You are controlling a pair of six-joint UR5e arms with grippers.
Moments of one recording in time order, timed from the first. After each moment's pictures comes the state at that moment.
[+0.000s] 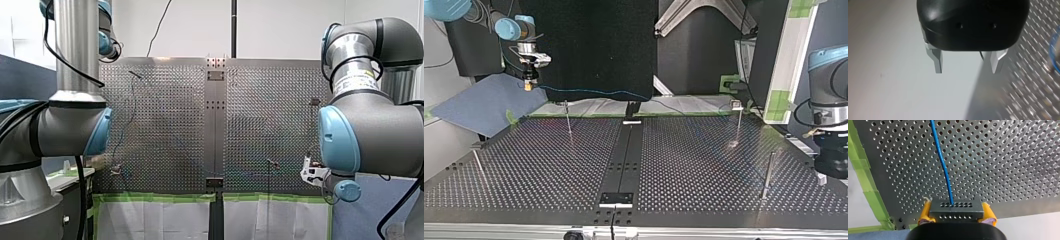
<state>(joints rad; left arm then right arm) 0.33 -1.46 -1.64 -3.02 -1.46 -2.00 1.52 -0.68 1.98 -1.32 1.20 1.73</state>
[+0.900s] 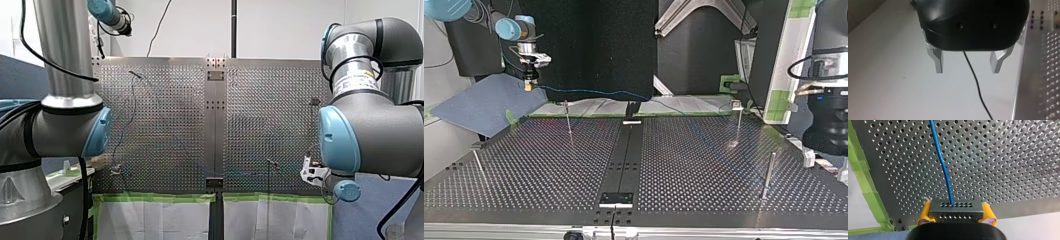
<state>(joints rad) 0.22 -1.23 -1.64 -3.25 -1.42 -1.96 1.52 -0.68 1.98 -1.32 1.20 1.74</state>
